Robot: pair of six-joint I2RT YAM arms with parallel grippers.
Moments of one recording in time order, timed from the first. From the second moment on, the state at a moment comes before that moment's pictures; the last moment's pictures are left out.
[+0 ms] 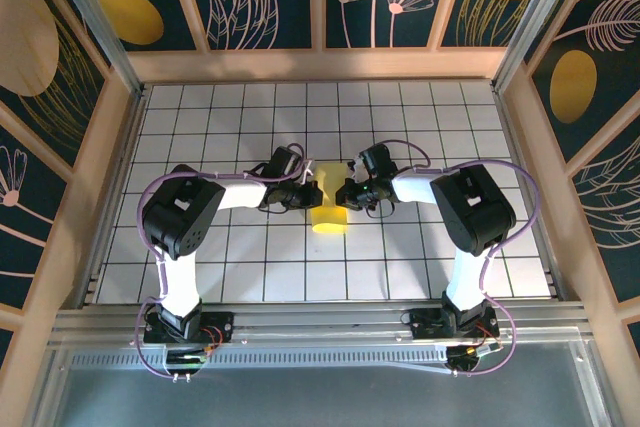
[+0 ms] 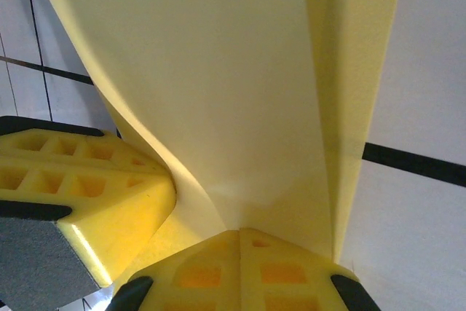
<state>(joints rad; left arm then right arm) -0.58 1.94 1.00 0.00 0.47 -0.58 0.51 1.87 0.94 -0.10 -0.56 0.60</state>
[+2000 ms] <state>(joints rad) -0.62 1.78 0.76 0.10 0.46 -0.66 0.52 1.99 1.06 -0.02 -0.58 0.64</state>
